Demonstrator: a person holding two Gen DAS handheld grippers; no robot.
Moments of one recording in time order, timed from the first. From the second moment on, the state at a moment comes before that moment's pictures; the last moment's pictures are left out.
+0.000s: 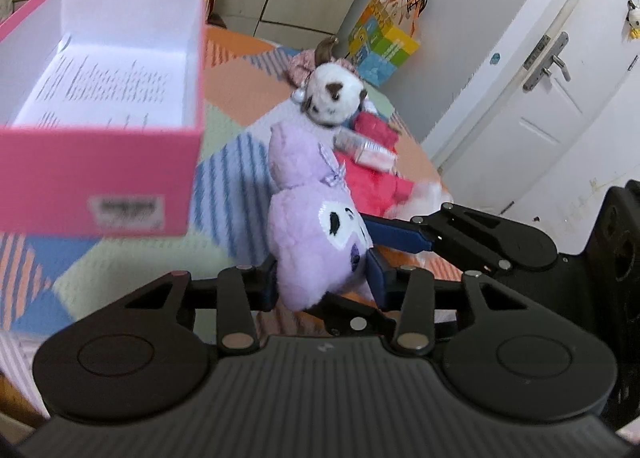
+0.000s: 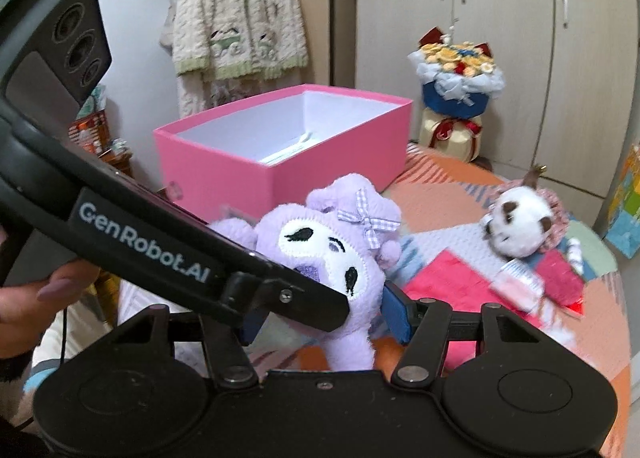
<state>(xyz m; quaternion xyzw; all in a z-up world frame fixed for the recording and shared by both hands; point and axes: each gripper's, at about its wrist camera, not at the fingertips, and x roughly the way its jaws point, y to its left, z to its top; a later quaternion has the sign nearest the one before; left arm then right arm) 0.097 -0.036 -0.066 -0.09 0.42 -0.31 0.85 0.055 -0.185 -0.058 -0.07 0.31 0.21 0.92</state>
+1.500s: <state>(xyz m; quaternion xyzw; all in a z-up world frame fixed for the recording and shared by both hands) 0.326 0.048 -0.006 -0.11 0.48 -0.27 0.83 0.268 -0.087 -0.001 -0.13 0.35 0.24 0.90</state>
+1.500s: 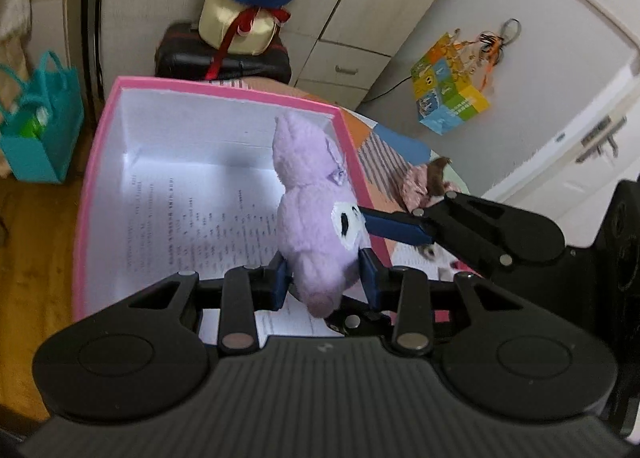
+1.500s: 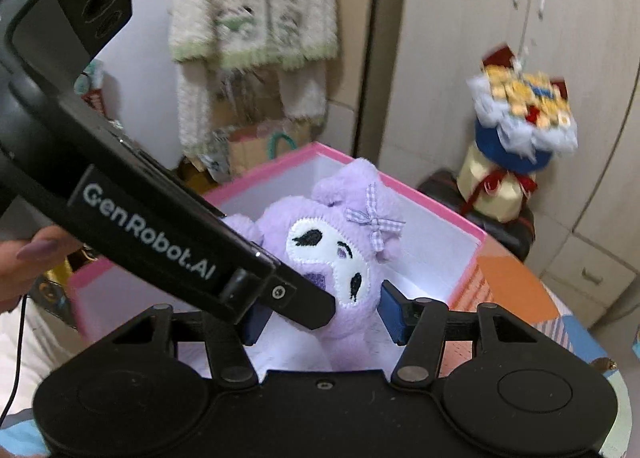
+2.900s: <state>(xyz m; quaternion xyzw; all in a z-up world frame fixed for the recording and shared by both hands) 0.229 0.043 0.059 0.01 0.38 -0.29 0.88 0.179 -0.137 0.047 -0.13 0.38 0.18 0.90</state>
